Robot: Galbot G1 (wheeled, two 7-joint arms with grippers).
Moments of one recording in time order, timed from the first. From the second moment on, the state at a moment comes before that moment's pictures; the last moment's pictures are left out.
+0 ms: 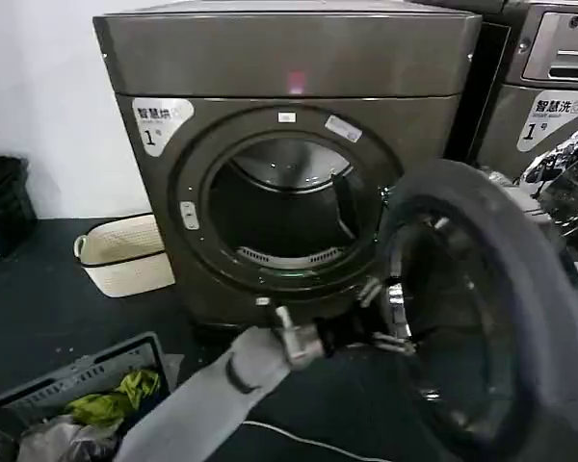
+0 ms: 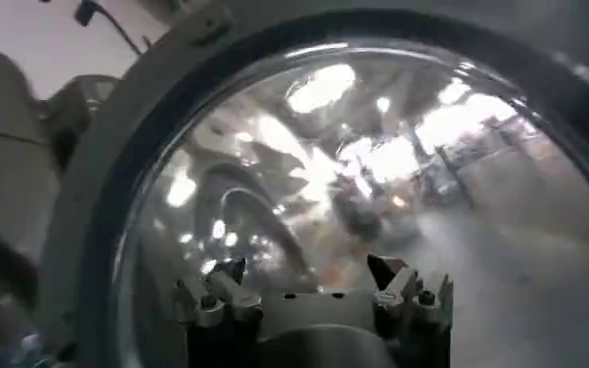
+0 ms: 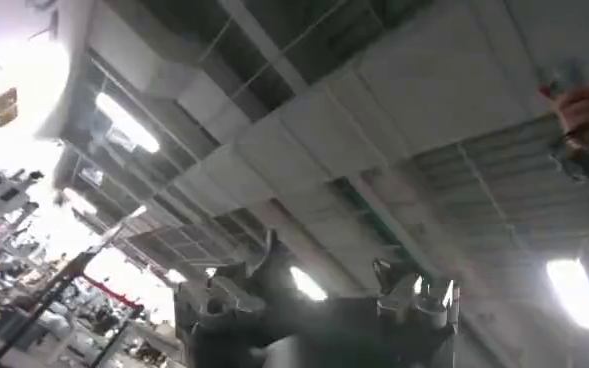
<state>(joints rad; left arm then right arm) 0.50 -1.29 0.36 -1.60 -0.27 -0.28 0.45 -1.85 1.32 2.45 1.38 -0.02 0.20 0.37</state>
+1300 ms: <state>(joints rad) 0.35 -1.61 0.40 -1.30 -0.21 -0.26 0.44 -1.86 1.30 2.46 1.35 -0.01 0.21 0.36</state>
